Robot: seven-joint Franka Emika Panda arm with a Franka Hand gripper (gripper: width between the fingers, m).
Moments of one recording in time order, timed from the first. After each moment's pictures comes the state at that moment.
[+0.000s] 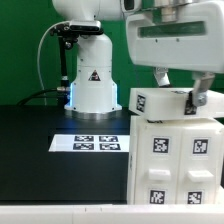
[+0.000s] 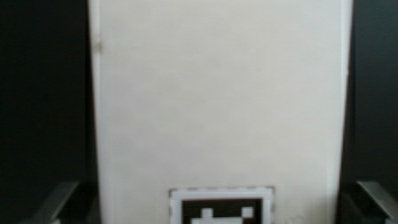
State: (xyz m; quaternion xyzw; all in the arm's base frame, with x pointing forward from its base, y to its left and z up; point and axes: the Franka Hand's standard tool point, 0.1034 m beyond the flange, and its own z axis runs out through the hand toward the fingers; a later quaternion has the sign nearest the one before) arm 0.624 0.077 0.161 -0.77 0.63 0.04 0.07
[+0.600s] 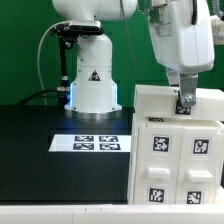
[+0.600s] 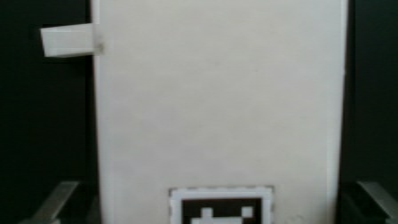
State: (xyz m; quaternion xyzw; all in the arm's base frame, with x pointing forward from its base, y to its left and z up) arm 0.628 0.079 0.163 -0.64 0.76 0.05 0.08
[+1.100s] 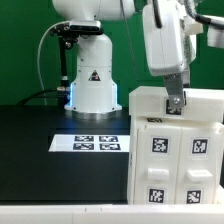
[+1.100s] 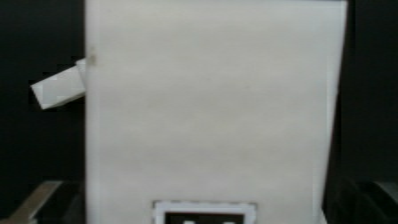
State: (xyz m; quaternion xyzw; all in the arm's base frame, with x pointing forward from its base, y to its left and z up) arm 0.628 0.078 0.163 -0.57 0.81 0.06 0.09
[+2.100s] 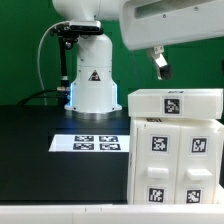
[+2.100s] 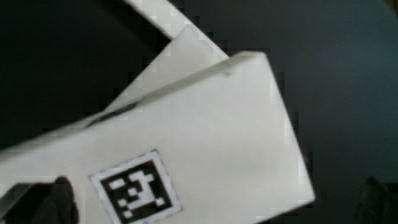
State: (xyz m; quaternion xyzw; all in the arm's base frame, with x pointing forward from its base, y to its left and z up) arm 0.631 0.094 0.193 -0.93 0.34 0.02 0.11
